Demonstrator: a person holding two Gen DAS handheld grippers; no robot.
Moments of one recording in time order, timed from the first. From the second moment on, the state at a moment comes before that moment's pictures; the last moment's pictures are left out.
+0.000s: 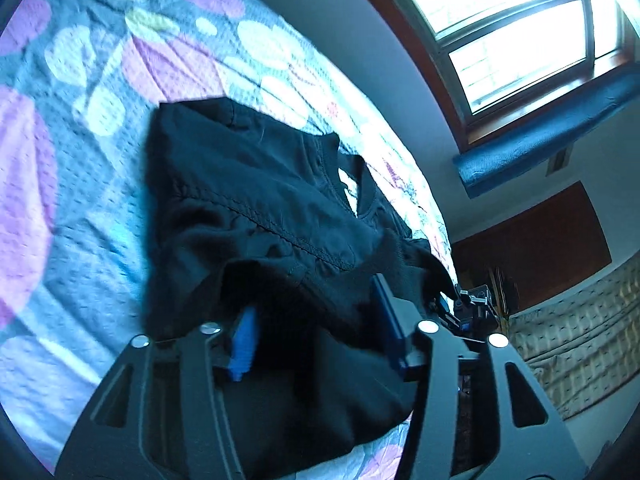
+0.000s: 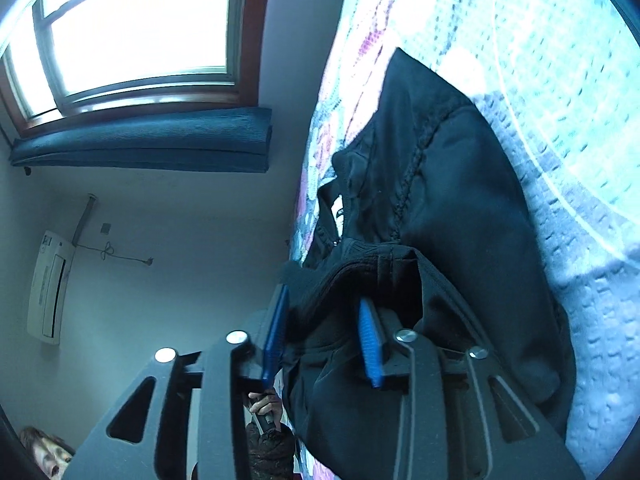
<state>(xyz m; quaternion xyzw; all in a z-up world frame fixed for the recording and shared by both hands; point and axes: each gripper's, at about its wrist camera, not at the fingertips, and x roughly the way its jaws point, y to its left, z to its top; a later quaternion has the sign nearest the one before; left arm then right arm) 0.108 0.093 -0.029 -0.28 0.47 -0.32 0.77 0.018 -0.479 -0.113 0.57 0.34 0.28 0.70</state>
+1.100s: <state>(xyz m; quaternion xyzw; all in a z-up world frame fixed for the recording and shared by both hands) 0.154 0.009 -0.027 0.08 0.47 -0.31 0.82 0.079 -0.445 -0.056 0.22 0.43 0.21 0.85</state>
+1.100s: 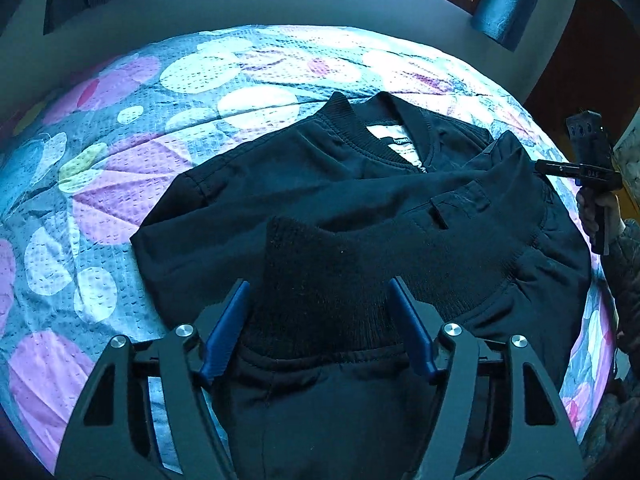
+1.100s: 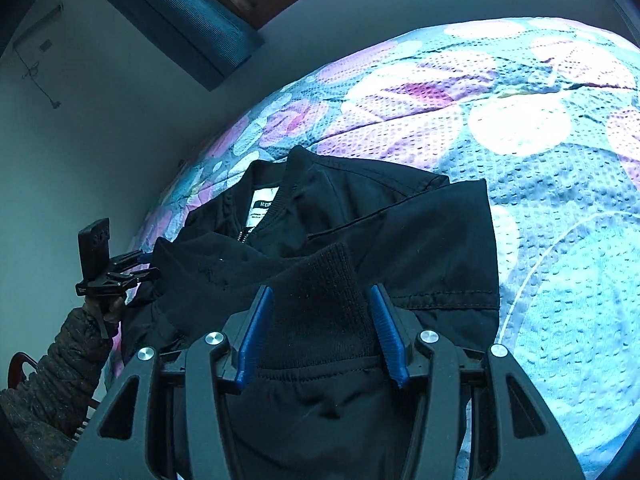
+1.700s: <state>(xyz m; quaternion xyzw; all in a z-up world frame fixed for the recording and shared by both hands) 0.135 0.005 0.002 0.09 0.41 -0.23 0.88 0.055 -0.424 -0.017 0.14 0.37 0.14 0.91</state>
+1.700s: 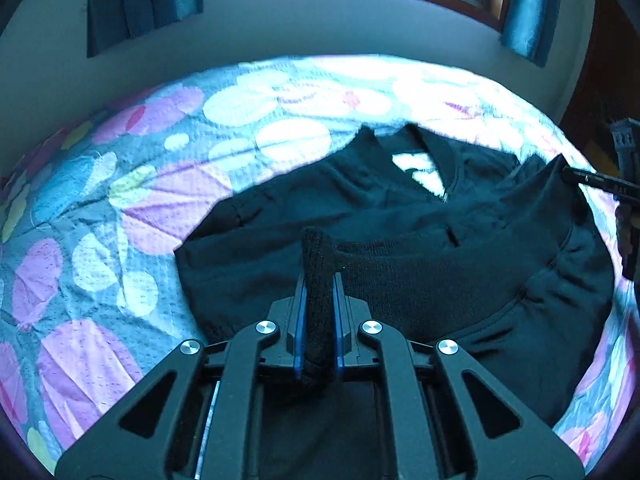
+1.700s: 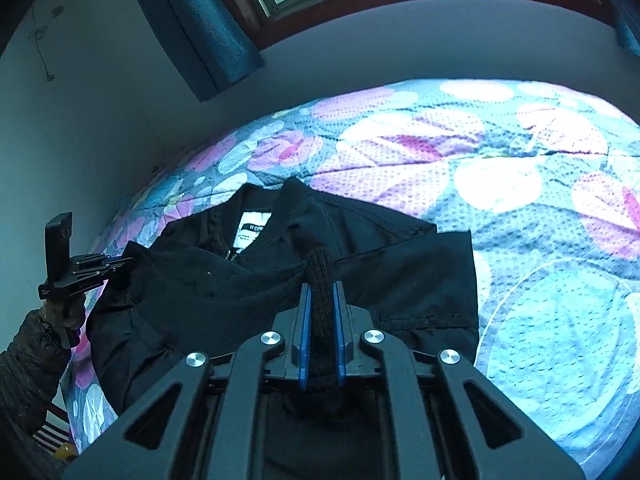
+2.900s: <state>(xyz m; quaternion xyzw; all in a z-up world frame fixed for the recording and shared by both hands) 0.199 0.041 0.001 -0.01 0.42 -0.14 0.90 0.112 -0.493 -0.031 0.34 0.35 0.08 0.87</state>
